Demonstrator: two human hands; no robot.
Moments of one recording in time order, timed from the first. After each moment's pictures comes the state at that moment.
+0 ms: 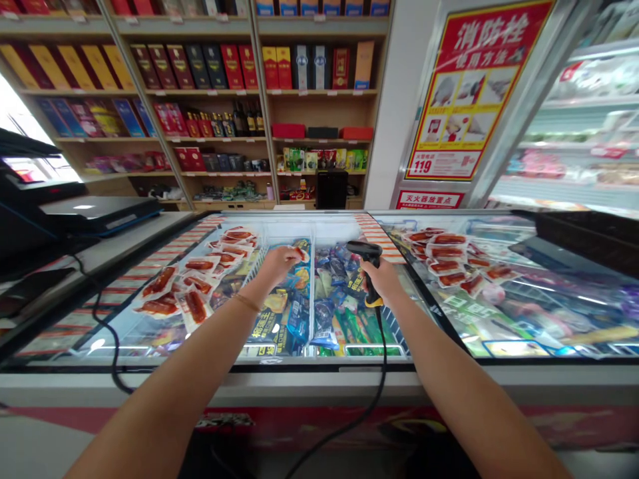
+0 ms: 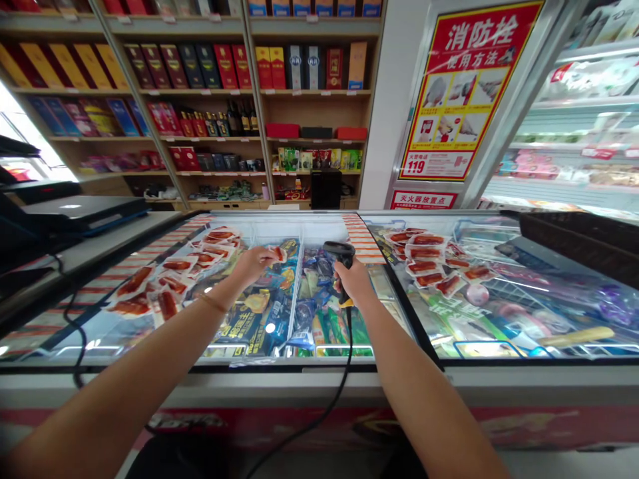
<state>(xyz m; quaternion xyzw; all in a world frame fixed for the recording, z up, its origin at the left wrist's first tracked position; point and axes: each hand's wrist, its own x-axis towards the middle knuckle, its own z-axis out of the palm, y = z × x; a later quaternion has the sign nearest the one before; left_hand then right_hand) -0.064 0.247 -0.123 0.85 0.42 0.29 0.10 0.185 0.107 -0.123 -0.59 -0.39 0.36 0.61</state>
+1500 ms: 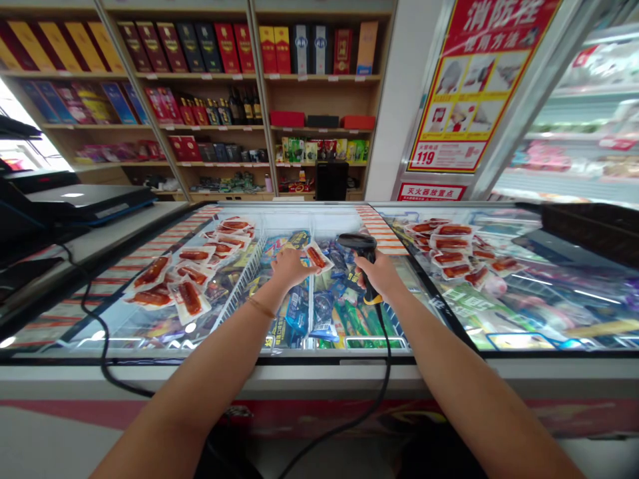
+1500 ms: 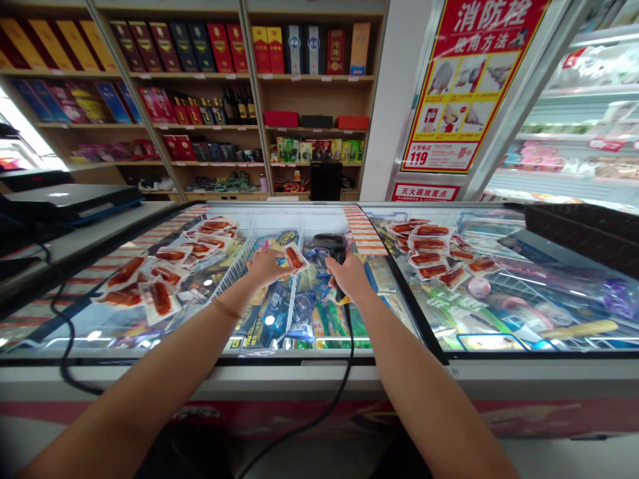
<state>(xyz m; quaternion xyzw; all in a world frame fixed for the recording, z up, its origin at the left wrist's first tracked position) -0.021 0.204 -0.136 0.77 0.60 0.19 0.09 0.177 0.102 -0.129 -0.59 -0.48 0.31 0.56</state>
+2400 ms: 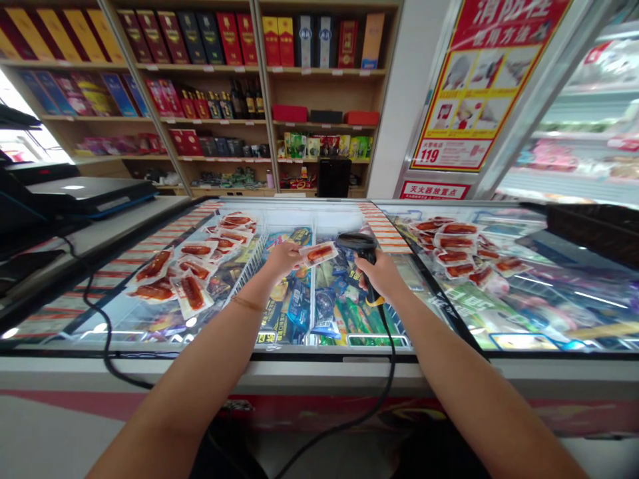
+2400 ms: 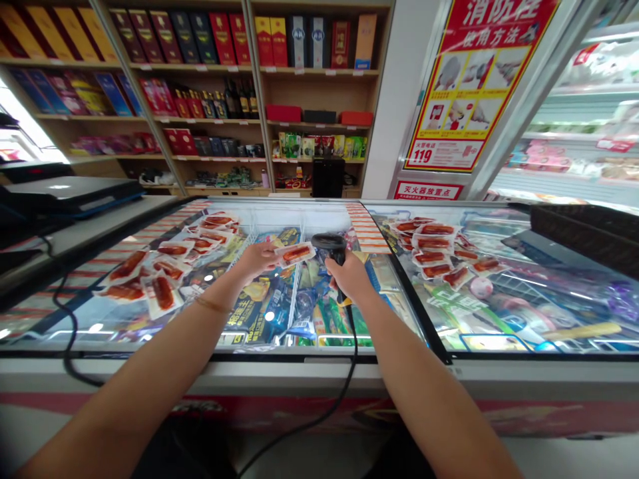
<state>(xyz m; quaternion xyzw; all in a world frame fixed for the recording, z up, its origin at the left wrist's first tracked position) -0.048 0.221 -0.136 0.68 0.52 0.32 0.42 0.172 0.098 -0.131 -0.60 -0.50 0.31 0.54</state>
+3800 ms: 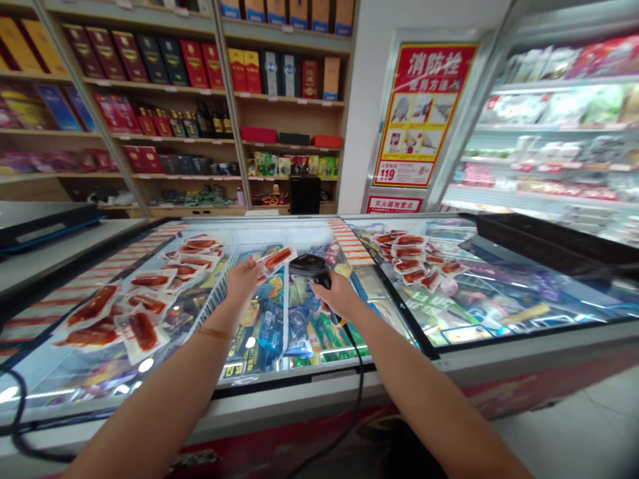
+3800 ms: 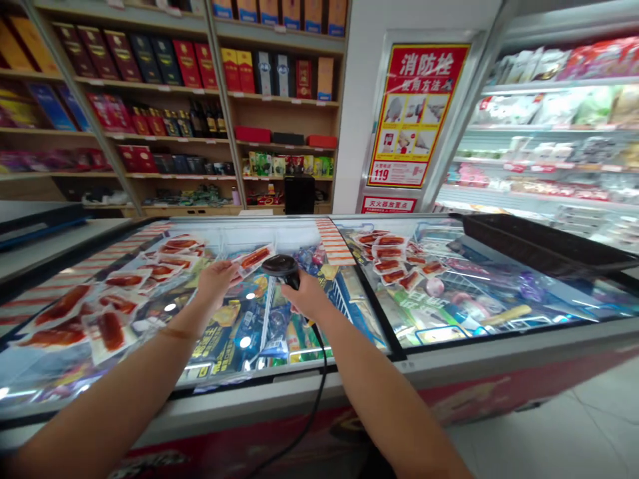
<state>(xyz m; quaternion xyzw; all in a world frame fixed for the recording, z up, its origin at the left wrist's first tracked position) -0.038 0.219 -0.134 0.46 0.45 0.57 0.50 0.153 0.080 -0.114 -0.60 -0.59 0.29 0.45</state>
